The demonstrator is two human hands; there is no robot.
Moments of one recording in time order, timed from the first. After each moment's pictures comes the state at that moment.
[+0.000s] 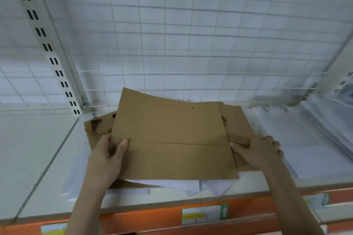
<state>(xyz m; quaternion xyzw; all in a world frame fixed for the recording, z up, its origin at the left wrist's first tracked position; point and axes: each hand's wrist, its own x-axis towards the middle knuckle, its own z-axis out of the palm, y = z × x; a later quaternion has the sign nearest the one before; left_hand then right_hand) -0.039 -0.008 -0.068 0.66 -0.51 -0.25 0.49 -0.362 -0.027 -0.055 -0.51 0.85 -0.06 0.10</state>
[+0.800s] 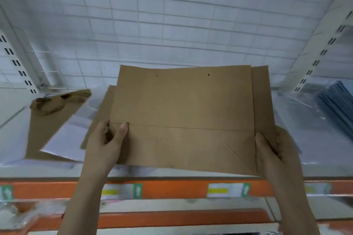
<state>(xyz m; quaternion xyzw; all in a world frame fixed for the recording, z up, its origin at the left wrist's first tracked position) -0.210 0.022 -0.055 0.63 -0.46 -0.26 0.57 -0.507 0.054 -0.025 -0.48 0.64 -0.55 0.22</state>
